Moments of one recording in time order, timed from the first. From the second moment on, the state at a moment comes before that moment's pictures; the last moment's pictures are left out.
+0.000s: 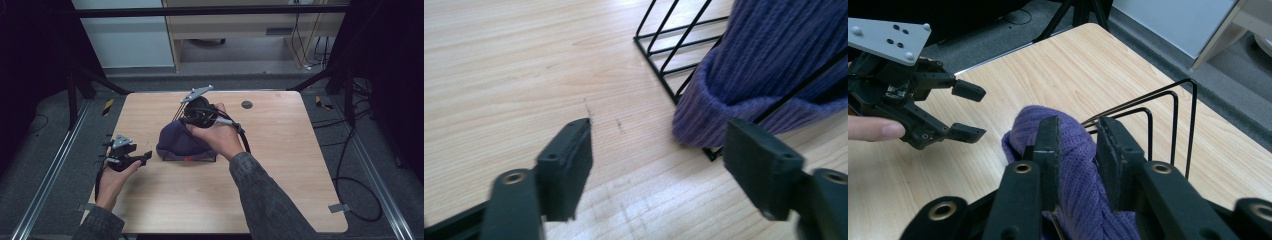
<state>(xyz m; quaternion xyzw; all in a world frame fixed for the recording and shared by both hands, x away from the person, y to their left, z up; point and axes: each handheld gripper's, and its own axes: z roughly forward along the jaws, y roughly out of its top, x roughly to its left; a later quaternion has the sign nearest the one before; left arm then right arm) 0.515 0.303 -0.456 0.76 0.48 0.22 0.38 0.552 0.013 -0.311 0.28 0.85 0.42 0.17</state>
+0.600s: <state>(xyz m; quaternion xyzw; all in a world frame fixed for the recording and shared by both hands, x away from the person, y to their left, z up) 0.510 0.308 -0.460 0.76 0.48 0.22 0.38 0.542 -0.018 -0.299 0.32 0.82 0.44 0.18</state>
